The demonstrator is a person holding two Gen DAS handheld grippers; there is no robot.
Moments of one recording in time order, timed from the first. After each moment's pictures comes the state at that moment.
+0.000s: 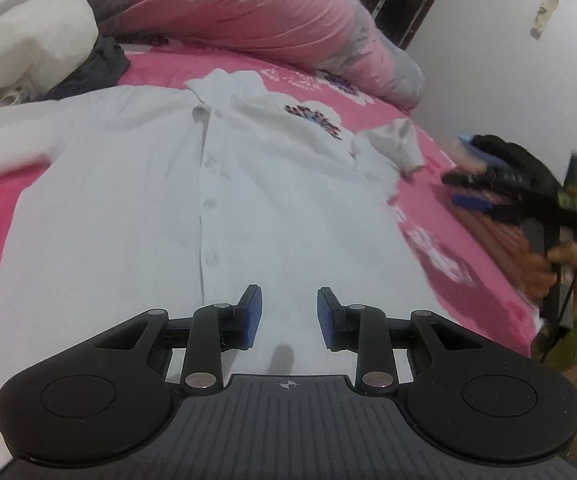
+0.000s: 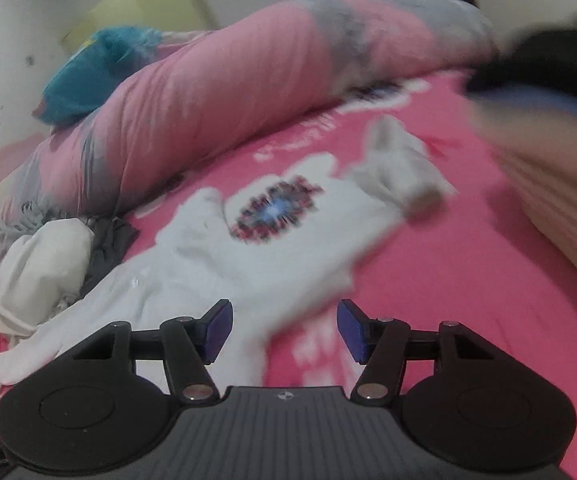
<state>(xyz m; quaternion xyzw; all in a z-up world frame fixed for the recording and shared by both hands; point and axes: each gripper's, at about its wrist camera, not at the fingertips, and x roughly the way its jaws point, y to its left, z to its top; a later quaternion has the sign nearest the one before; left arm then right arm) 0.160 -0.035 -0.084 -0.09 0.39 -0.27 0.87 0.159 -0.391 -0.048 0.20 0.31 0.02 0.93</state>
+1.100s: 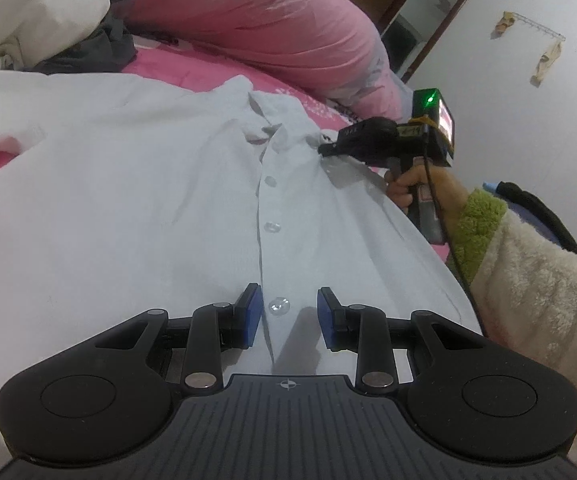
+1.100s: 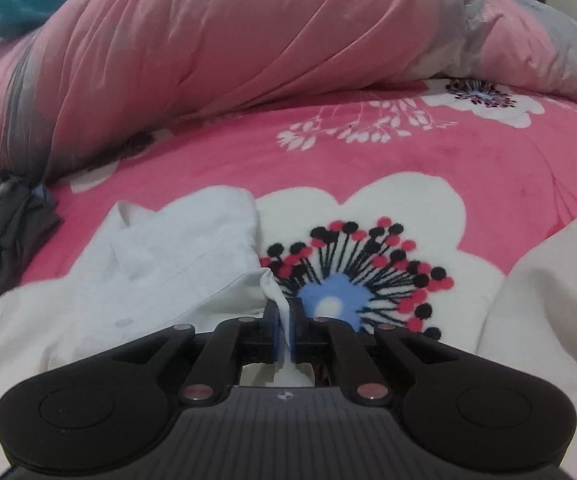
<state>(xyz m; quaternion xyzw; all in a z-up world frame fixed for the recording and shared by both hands) 0.217 -0.017 -0.136 -0.17 0.35 -0.30 0.87 0.405 -0.328 -0.119 0.11 0.36 0.01 0.93</state>
